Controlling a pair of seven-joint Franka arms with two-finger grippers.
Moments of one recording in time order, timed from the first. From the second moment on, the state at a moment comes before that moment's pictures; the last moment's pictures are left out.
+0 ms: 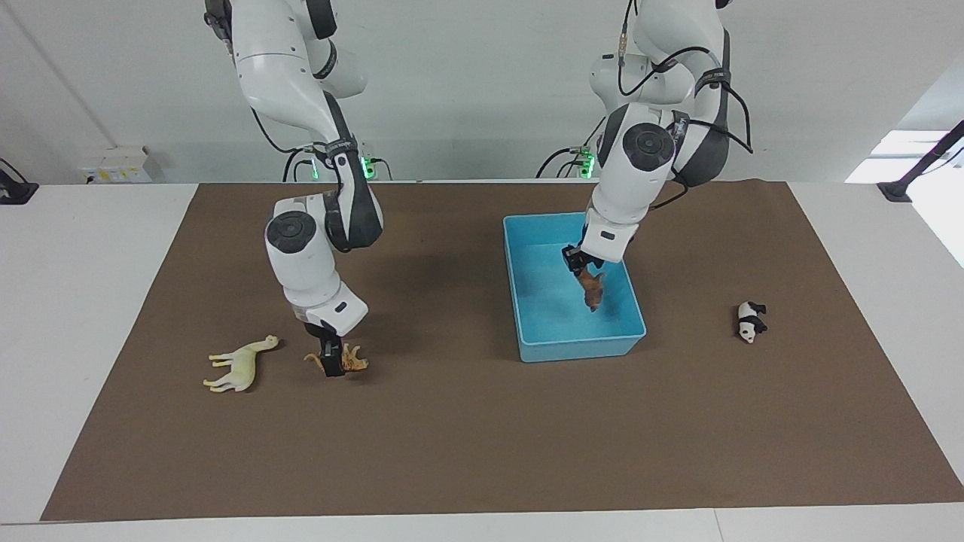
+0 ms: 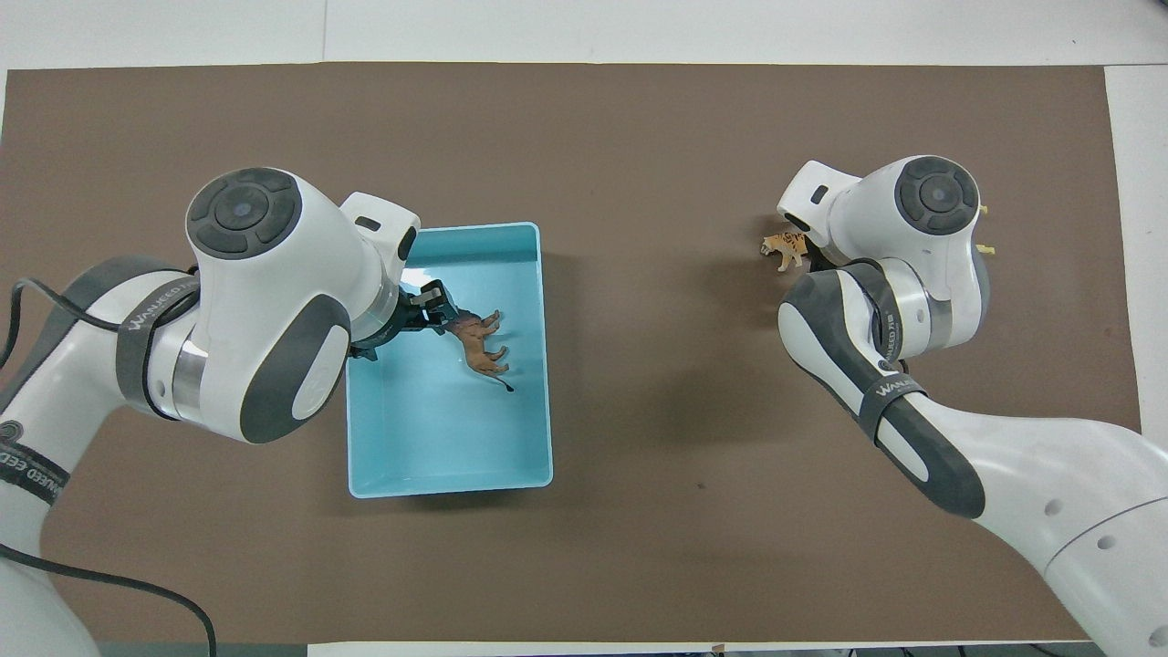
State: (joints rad) left arm -0.28 0.11 -0.14 -1.90 -0.03 1.91 -0.71; right arm 0.15 0.44 0.01 -1.87 -0.06 2.42 -1.53
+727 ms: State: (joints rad) left arm 0.19 0.10 -0.11 -1.93 0.11 2.06 -0.03; right arm 0.16 0.43 0.01 -1.81 0.04 2.30 -1.49
